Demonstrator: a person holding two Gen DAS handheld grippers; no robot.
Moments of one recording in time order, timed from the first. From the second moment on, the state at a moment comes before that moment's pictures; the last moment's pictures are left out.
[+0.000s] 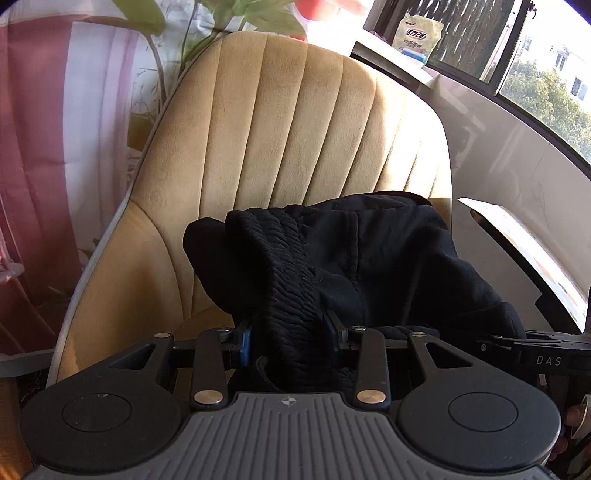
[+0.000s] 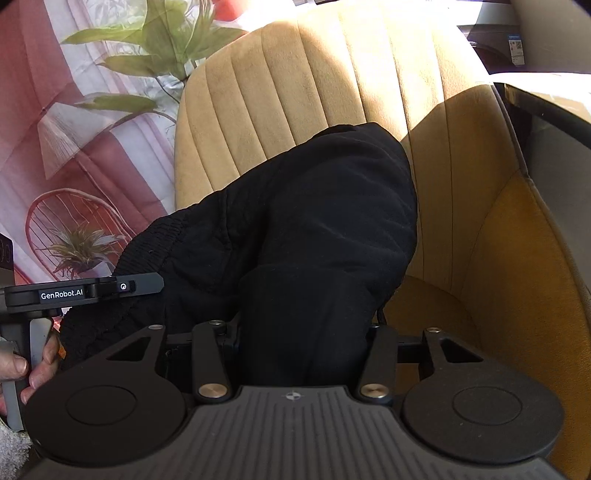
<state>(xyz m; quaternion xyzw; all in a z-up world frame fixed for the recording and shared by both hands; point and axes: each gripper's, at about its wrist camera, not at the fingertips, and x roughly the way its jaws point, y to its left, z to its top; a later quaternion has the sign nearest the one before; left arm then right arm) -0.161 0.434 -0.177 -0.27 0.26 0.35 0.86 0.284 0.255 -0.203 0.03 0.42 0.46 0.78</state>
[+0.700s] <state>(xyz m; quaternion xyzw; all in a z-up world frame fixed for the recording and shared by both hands) -0.118 0.421 -0.248 -0.24 0.36 0.38 0.82 0.292 0.237 -0.302 0.00 0.51 0.38 0.77</state>
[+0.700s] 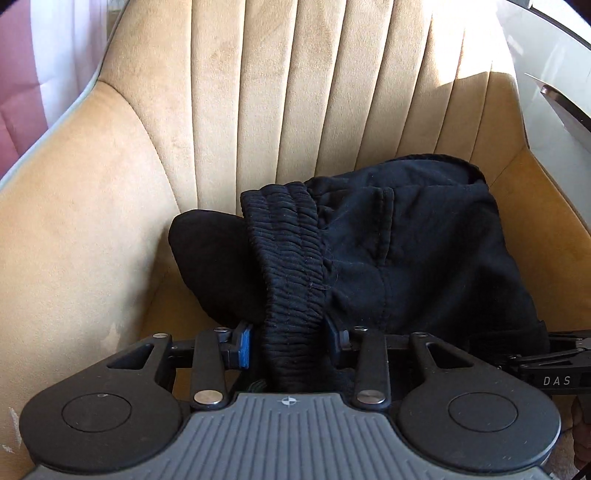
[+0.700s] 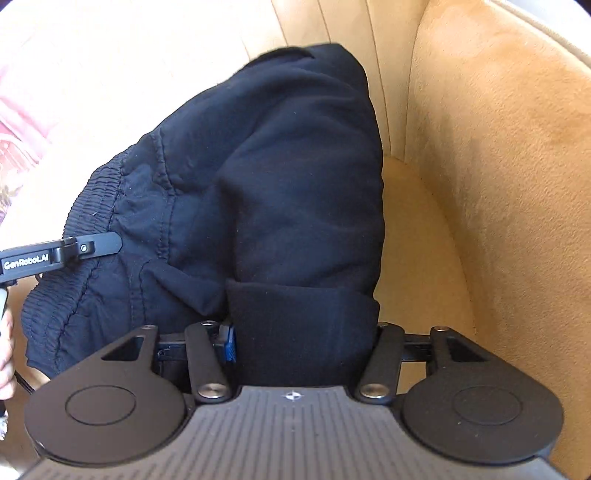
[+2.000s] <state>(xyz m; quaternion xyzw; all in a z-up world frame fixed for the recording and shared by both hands) -0.132 0.257 -0.059 -0.13 0.33 0.42 0.83 0.207 0.149 -0.119 -0.01 0.38 0.42 0.82</state>
